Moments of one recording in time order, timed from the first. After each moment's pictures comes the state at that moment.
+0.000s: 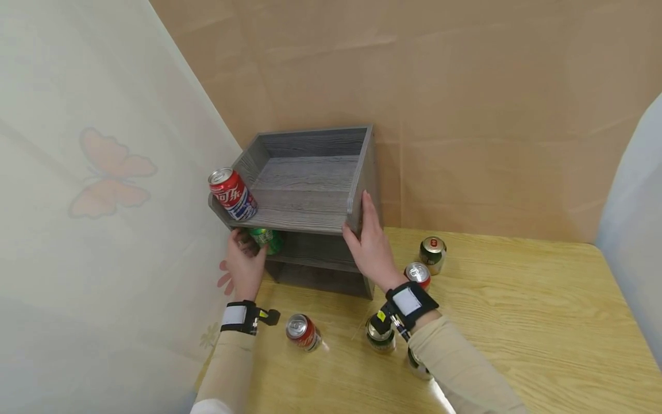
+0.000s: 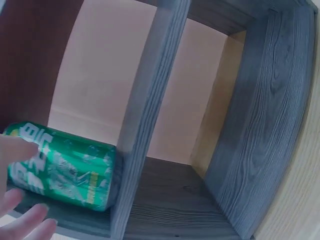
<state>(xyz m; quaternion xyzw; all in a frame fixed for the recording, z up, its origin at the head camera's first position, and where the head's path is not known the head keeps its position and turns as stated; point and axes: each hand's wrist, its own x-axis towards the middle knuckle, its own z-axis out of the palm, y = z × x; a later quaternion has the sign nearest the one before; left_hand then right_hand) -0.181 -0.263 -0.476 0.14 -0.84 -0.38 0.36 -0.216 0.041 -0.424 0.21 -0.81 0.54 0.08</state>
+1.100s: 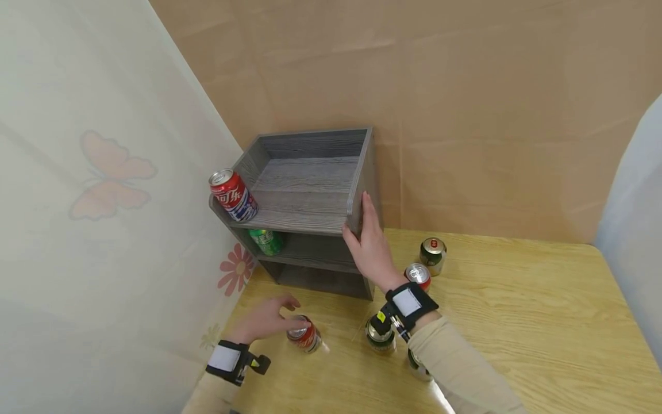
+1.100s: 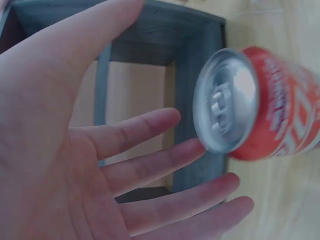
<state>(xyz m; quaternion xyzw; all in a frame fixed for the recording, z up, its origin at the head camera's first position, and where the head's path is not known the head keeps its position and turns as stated) -0.102 -0.246 -0.494 -0.08 -0.94 -0.29 -0.16 -0.217 0.036 -0.424 0.21 -0.81 0.54 0.08</state>
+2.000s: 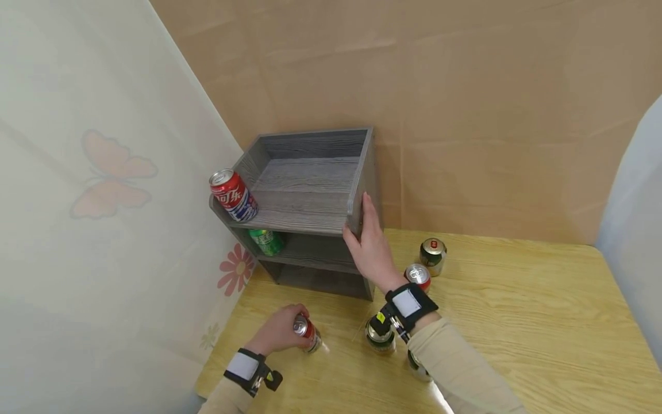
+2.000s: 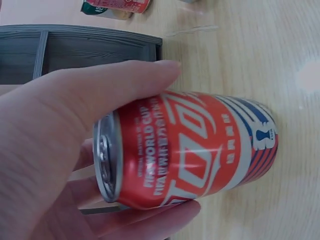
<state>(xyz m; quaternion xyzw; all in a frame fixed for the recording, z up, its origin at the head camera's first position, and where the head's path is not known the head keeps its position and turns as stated) -0.093 -0.227 -0.536 -0.11 -0.96 -0.25 -0.11 -0.218 0.036 -0.427 0.21 -0.81 0.54 0.09</state>
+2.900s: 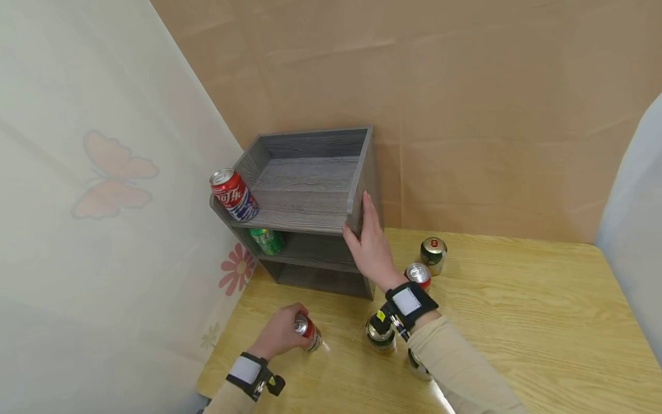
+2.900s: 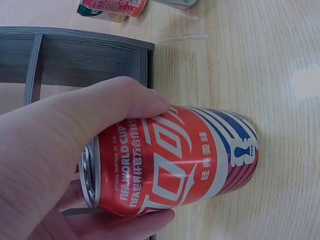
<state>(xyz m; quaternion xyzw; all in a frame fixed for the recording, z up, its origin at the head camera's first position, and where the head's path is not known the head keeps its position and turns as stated) -0.089 -0.222 -0.547 -0.07 -0.96 -0.26 -0.06 -0.218 0.036 -0.427 0.21 -0.81 0.54 0.09</state>
